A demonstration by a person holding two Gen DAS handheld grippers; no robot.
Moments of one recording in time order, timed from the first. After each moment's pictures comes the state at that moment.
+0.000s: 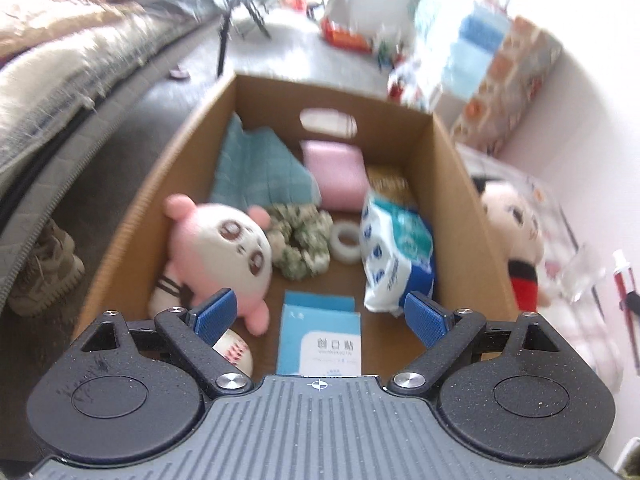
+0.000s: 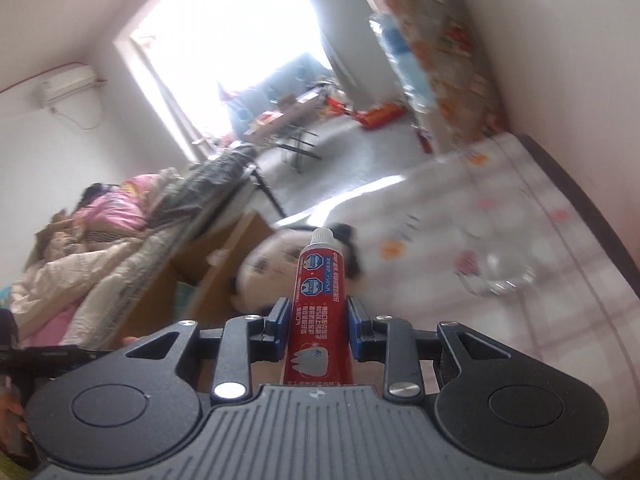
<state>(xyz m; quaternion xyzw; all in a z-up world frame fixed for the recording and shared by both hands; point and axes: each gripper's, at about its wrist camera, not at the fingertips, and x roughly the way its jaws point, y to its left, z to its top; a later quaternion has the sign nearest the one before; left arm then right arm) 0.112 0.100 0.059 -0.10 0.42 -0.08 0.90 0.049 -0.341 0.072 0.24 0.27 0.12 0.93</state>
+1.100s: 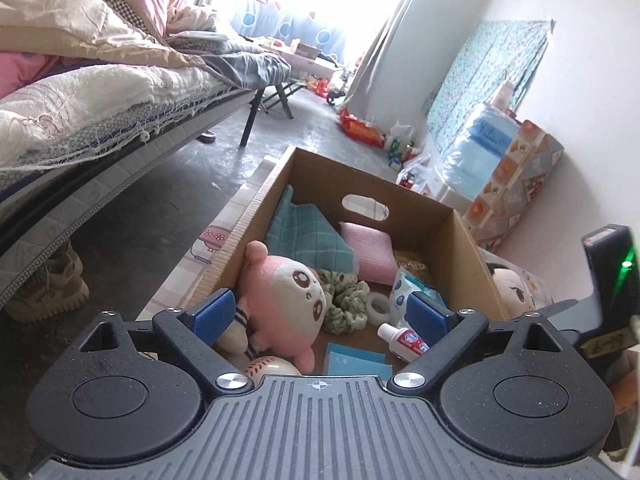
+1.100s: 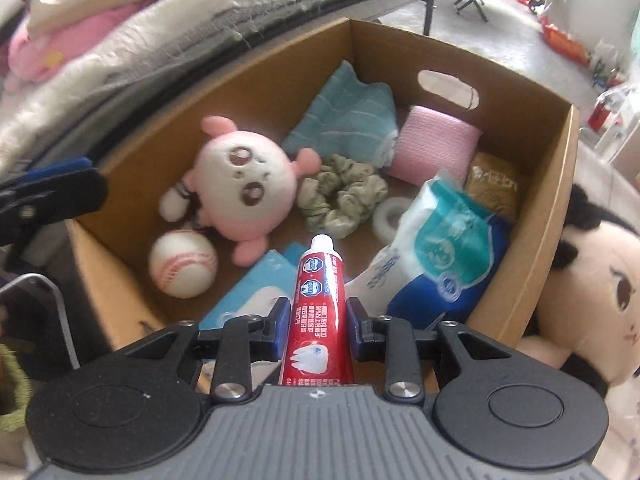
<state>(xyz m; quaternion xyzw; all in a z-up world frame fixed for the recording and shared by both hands) 0.074 0.164 0.055 -0.18 0.31 -0.06 0.93 0.181 -0.028 0.042 -0.13 0.51 0.26 0.81</state>
